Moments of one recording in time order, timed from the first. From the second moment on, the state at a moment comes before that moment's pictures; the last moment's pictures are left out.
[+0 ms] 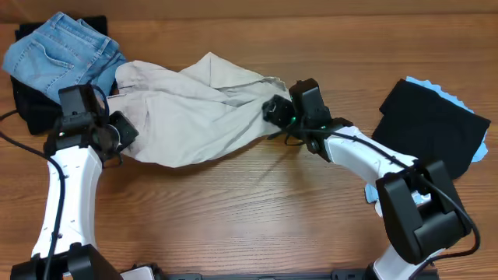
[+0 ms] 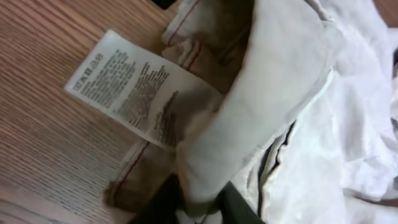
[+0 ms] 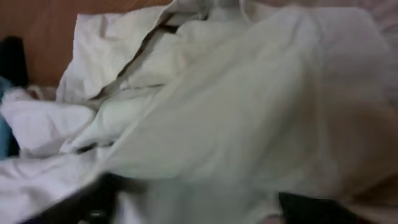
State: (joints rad) left arm 0.25 1.46 1.07 -0.71 0.08 -0.44; right arm 0.43 1.83 1.04 -0.03 -0.12 0.86
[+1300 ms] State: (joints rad) left arm 0.24 1.31 1.07 -0.93 0.12 -0.39; right arm 0.34 1.57 1.19 -0.50 -0.24 0.65
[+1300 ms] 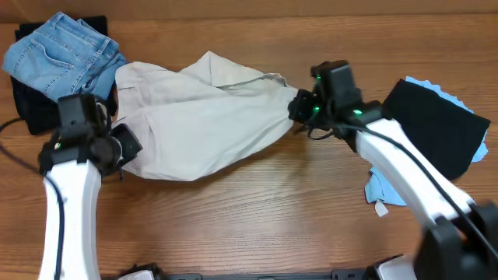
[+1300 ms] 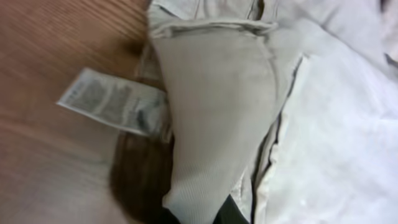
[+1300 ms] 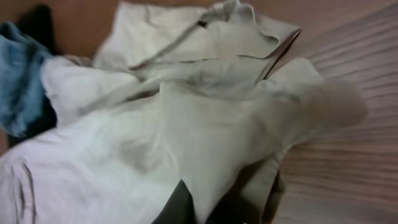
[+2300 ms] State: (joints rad) left arm 0.24 1.52 1.09 -0.93 0.18 -0.48; right arm 0.22 1.62 1.21 -0.46 -0.12 0.69
